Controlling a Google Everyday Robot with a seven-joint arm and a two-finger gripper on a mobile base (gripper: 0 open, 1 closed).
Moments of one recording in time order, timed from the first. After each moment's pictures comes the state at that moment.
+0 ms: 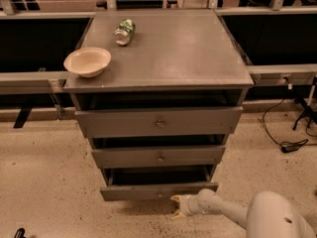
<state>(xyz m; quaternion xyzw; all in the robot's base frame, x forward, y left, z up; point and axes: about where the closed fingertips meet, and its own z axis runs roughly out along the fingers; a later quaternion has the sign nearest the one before) 0.561 -0.092 0.118 -0.67 0.66 0.12 0.30</state>
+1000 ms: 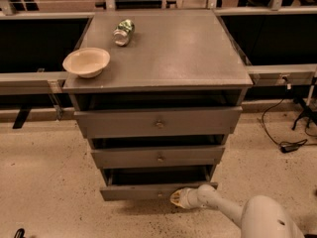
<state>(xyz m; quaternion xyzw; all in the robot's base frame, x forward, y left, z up) 0.612 -0.100 0.109 -0.67 0.66 0.08 0.34</state>
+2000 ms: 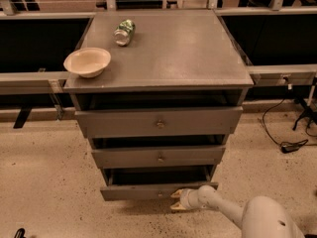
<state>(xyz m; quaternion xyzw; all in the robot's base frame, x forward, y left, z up) 0.612 -0.100 0.109 -0.67 0.66 0.08 0.34</state>
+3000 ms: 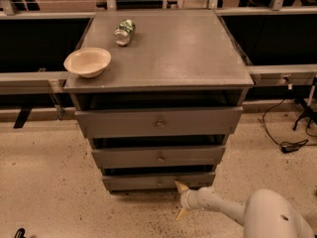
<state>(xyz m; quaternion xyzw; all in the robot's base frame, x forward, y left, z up) 0.600 -0.103 0.117 -0.68 0.65 0.06 0.33</state>
